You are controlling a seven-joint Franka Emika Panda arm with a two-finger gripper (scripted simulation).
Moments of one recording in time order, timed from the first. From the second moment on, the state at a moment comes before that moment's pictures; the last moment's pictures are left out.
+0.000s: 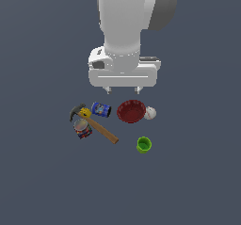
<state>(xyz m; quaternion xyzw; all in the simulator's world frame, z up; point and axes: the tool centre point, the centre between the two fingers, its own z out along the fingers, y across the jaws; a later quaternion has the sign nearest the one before) 0.004 0.009 0.303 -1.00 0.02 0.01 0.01</state>
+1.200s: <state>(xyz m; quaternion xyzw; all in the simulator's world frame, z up) 0.006 0.037 0.279 -1.00 0.03 0.06 0.02</state>
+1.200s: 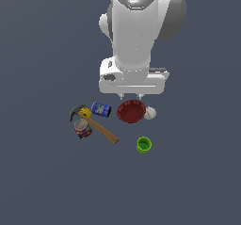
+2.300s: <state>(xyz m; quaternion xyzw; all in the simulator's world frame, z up) -0.031 0.111 0.125 -0.93 0.15 0.33 -0.01</state>
